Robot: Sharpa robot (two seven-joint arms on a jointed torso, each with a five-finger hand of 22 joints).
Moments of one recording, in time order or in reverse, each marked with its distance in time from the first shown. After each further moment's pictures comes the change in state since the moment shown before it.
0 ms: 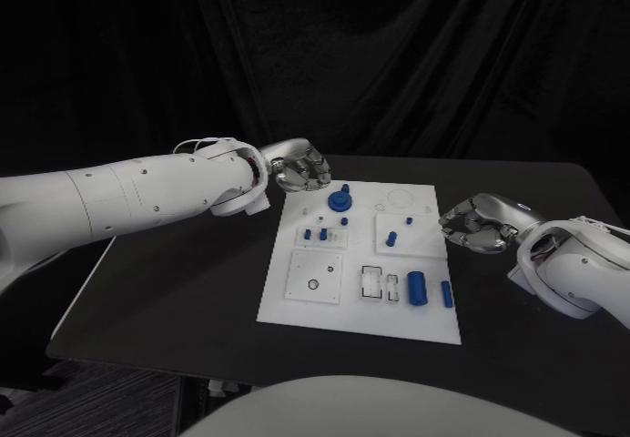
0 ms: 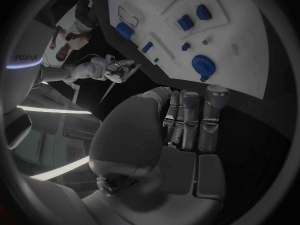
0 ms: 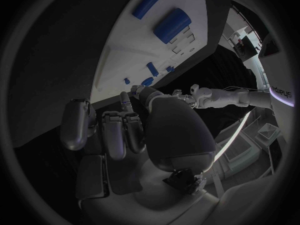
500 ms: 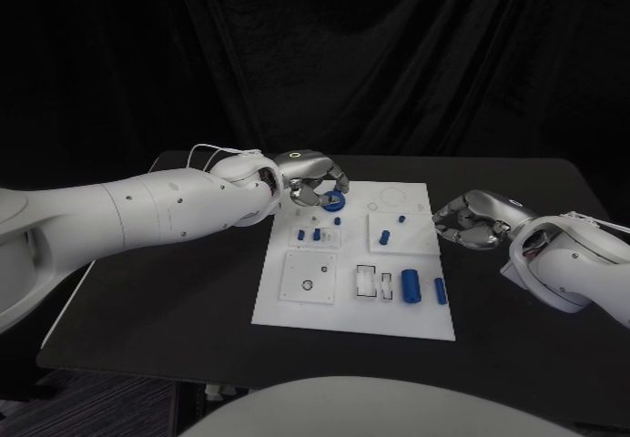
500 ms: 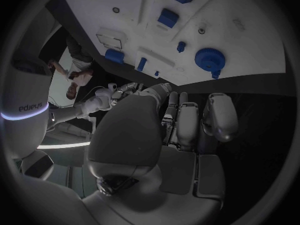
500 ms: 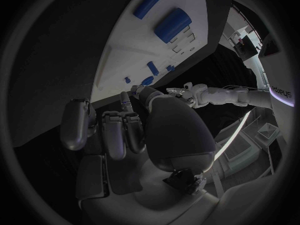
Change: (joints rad) left arm -0.047 0.122 0.000 -0.092 -0.350 -0.117 0.078; left_hand 0.003 -0.032 0.009 -0.015 -0.080 0.035 -0.084 -0.110 -0.187 0.023 -0.060 -0.016 -0.262 0.268 -0.066 0.268 0.211 -0.017 0.182 -0.048 0.278 0.000; right arm -0.001 -0.006 0.000 0.004 0.001 -0.010 0.003; right_hand 0.000 0.000 0.000 0.000 0.000 0.000 0.000 0.000 0.000 0.000 0.000 0.000 0.000 0.000 0.000 0.000 0.000 0.000 0.000 0.000 0.000 0.000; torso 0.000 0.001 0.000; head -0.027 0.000
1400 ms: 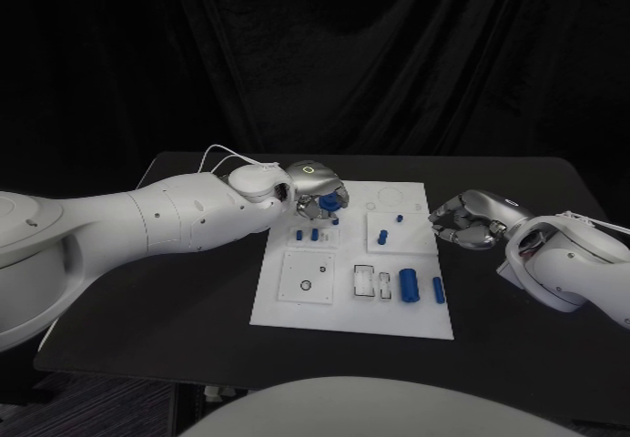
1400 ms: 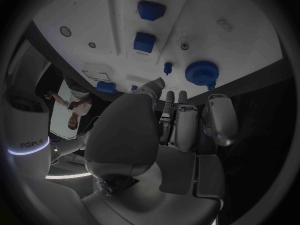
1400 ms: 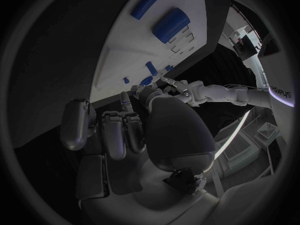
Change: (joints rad) left arm -0.035 0.078 0.000 -0.076 -0.281 0.006 -0.079; left_hand -0.032 -0.027 -0.085 0.021 -0.114 0.031 -0.039 -0.013 -0.103 0.047 -0.009 0.002 -0.121 0.030 -0.008 0.027 0.005 0.000 0.020 -0.011 -0.005 0.000; right arm -0.003 -0.001 0.000 0.006 0.001 -0.005 0.002; right_hand 0.000 0.000 0.000 0.000 0.005 0.000 0.000 0.000 0.000 0.000 0.000 0.000 0.000 0.000 0.000 0.000 0.000 0.000 0.000 0.000 0.000 0.000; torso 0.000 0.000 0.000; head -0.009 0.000
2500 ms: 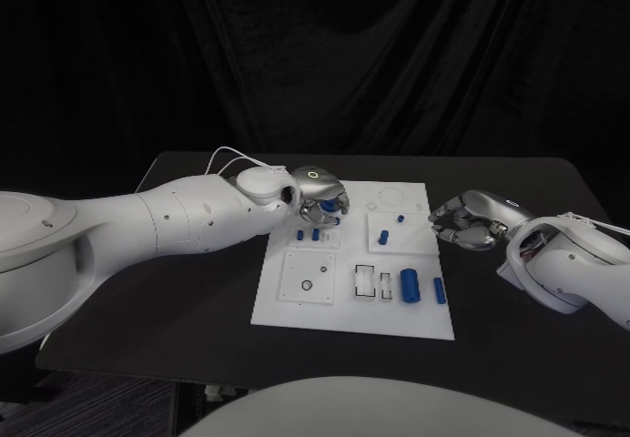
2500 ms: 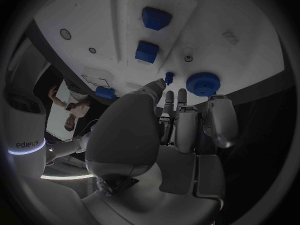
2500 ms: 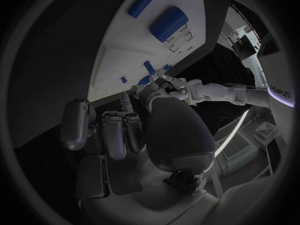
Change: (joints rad) left arm -0.011 0.025 0.000 -0.023 -0.012 0.065 -0.027; left_hand 0.009 0.009 0.003 -0.009 0.036 0.007 -0.007 0.000 -0.028 0.045 0.001 0.048 0.005 0.000 0.000 0.009 0.017 0.000 0.011 0.004 0.016 0.000; right arm -0.001 0.001 0.000 0.004 0.004 -0.007 0.012; right_hand 0.000 0.000 0.000 0.000 0.003 0.000 0.000 0.000 0.000 0.000 0.000 0.000 0.000 0.000 0.000 0.000 0.000 0.000 0.000 0.000 0.000 0.000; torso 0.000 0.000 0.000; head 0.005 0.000
